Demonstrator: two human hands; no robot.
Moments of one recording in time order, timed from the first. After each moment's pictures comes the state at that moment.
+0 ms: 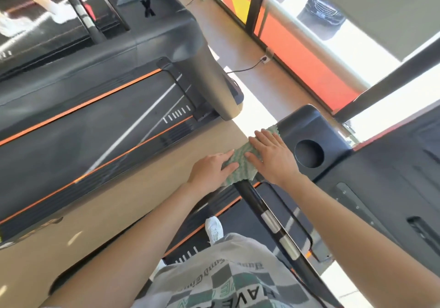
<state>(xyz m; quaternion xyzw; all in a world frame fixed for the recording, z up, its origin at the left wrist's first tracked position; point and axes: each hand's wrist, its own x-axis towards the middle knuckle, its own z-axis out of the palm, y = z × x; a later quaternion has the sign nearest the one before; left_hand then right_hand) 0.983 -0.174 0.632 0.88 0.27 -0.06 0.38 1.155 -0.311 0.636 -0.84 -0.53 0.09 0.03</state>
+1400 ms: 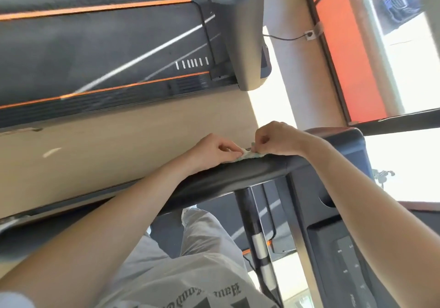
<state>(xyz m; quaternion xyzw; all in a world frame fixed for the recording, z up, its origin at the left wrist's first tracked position) 0.994 -0.130 0.590 0.65 0.36 -0.06 0.66 1.213 -0.184 0.644 -0.71 -0.51 0.47 -0.12</state>
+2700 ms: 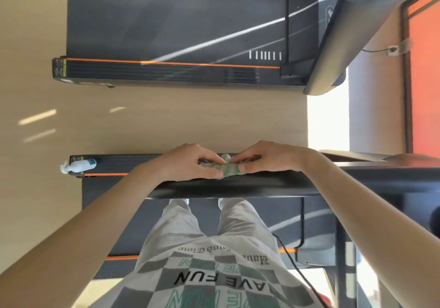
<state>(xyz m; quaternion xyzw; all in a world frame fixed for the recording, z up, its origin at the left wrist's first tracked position) 0.686 -0.100 0.618 0.66 0.42 -0.16 0.60 0.950 -0.124 0.622 -0.49 -0.56 0.65 -0.15</state>
